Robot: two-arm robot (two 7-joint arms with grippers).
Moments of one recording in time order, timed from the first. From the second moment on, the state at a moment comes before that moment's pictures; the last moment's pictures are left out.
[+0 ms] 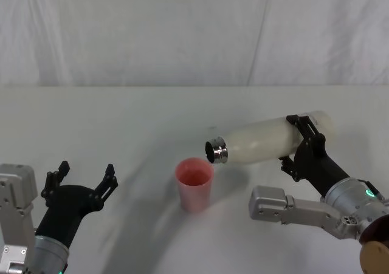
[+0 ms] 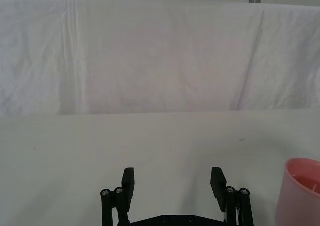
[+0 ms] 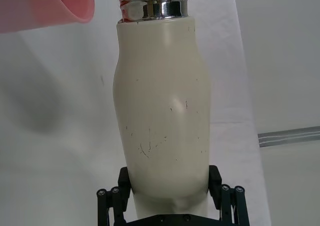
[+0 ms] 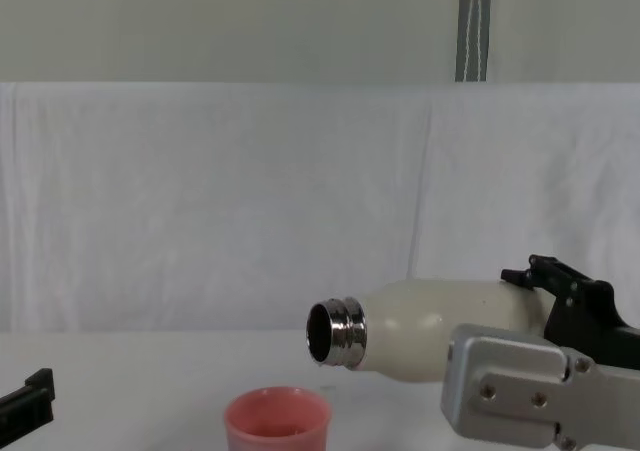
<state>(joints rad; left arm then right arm) 0.27 0.24 0.04 -1.85 -0.25 -0.02 -0.02 0.18 0.40 -0.50 -1.64 -0.94 0.09 0.08</state>
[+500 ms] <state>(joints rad) 0.27 0.24 0.04 -1.85 -0.25 -0.02 -0.02 0.20 0.40 -0.52 -1.63 -0.96 0.09 0.07</state>
